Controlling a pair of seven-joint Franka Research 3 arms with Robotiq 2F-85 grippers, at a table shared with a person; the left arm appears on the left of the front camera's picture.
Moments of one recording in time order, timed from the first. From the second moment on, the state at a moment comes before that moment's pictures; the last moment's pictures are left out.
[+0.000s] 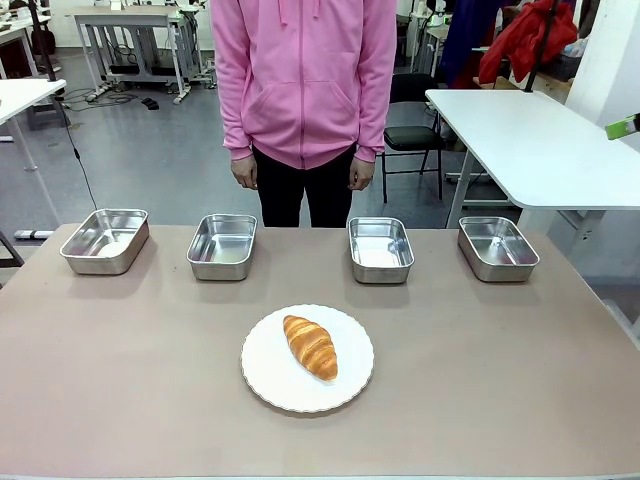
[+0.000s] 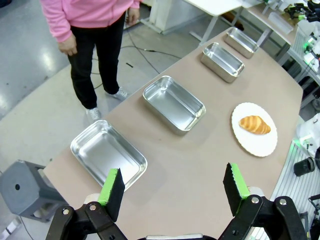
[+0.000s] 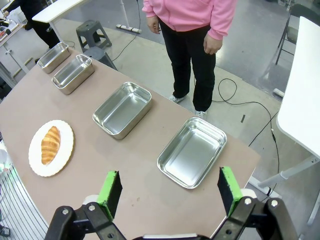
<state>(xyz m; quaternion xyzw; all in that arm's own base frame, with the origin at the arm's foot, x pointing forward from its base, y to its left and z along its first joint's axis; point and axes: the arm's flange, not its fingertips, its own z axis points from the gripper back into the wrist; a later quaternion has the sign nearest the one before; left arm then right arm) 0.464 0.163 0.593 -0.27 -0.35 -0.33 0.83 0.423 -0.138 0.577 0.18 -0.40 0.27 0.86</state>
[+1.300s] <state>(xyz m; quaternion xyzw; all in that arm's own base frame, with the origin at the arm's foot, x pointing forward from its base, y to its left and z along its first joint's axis) 0.464 0.163 0.593 -0.27 -0.35 -0.33 0.83 0.423 -0.138 0.577 0.18 -0.40 0.27 0.86</state>
